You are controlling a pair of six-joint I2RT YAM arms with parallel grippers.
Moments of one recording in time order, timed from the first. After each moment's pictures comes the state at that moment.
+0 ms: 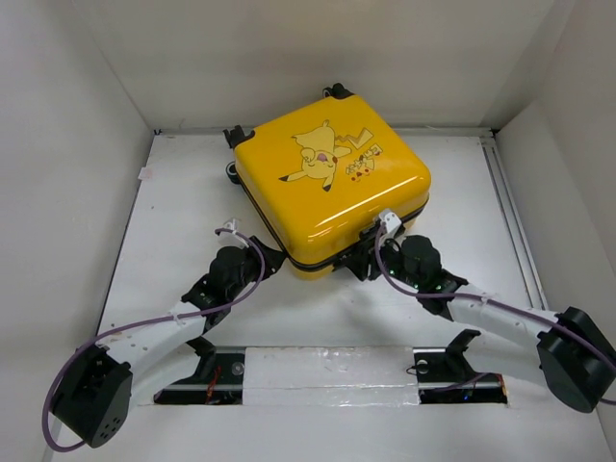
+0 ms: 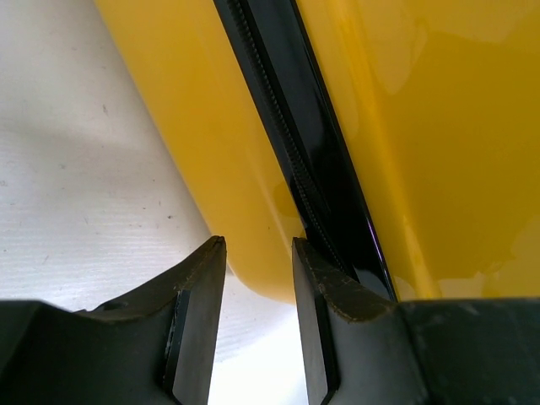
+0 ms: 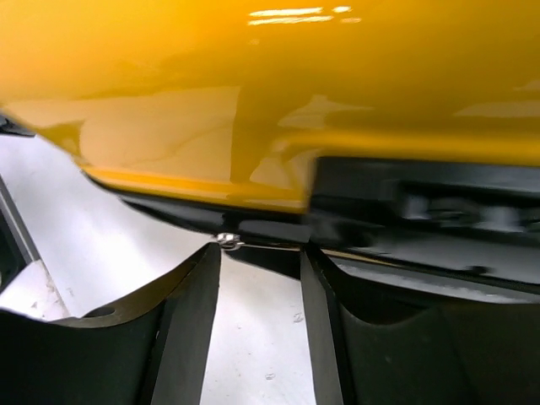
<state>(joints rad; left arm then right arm) -0.58 0.90 0.26 0.24 -0.08 -0.93 0.68 1.07 0.40 0.43 -0.21 0.29</state>
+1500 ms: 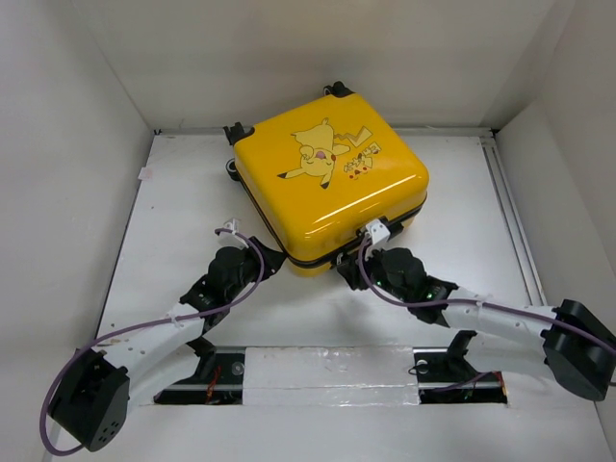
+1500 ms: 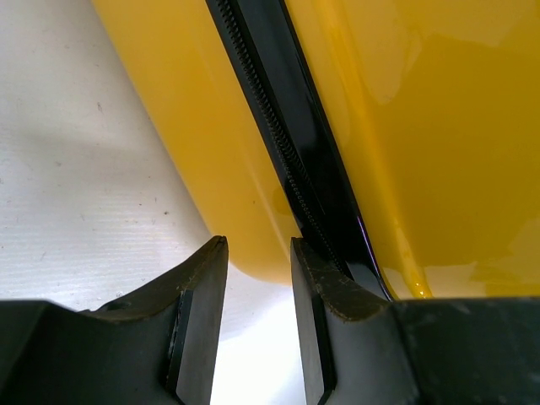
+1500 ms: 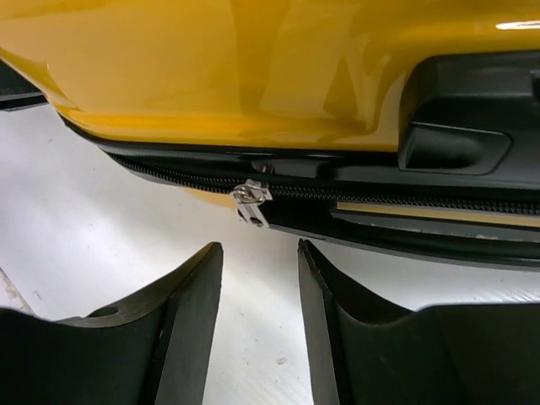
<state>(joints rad) -0.58 0.87 0.26 0.21 -0.07 -0.92 0.90 1.09 0.43 0.31 0.13 0.29</state>
